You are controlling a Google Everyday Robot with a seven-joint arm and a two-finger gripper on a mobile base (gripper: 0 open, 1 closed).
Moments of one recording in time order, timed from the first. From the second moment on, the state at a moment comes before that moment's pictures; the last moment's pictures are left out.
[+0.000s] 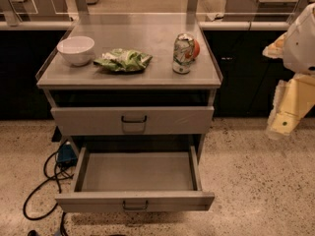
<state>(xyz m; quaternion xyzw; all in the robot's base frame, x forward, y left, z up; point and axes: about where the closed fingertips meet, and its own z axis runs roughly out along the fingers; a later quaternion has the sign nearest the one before) 0.438 -0.216 0.977 -0.60 0.78 -0.03 0.16</state>
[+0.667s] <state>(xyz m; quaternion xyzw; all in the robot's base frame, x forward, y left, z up) 0.476 -0.192 0.961 -0.64 0.75 -0.01 0.16</state>
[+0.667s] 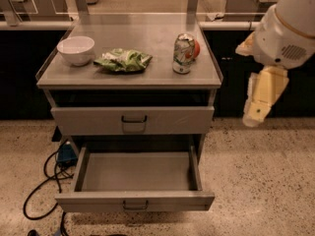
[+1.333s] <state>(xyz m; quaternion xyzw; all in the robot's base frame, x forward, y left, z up) 0.590 -0.118 0.923 -0.69 0.70 0.03 0.16</state>
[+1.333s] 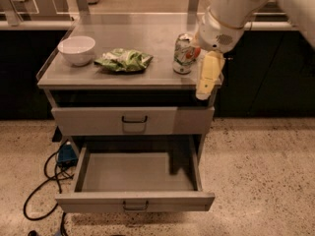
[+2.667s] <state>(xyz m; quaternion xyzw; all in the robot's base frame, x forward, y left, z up) 0.676 0.072 0.920 -0.76 0.62 0.03 0.17</state>
